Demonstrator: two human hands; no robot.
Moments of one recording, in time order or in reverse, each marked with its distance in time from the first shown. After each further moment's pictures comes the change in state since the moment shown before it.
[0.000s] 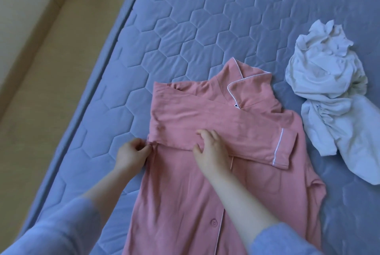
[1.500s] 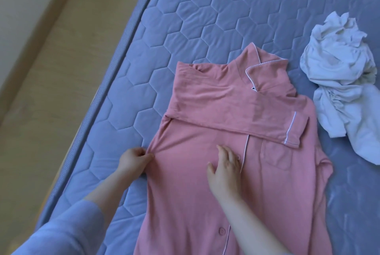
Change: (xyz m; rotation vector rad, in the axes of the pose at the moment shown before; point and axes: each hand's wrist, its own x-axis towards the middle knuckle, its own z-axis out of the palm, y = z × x) left_hand -0.046 -0.080 -0.035 -0.064 -0.139 -0.185; right_hand -0.106 0.005 0.049 -0.272 -0.021 0.177
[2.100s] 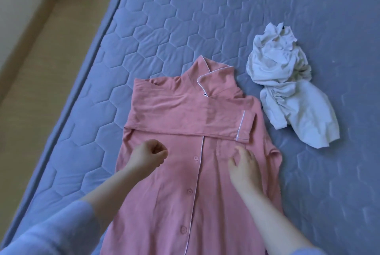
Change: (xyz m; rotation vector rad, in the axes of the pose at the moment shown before) left_hand -0.082 0.110 0.084 0.152 -0.091 0.341; right_hand 0.002 0.119 -0.104 0.230 0.154 0.224
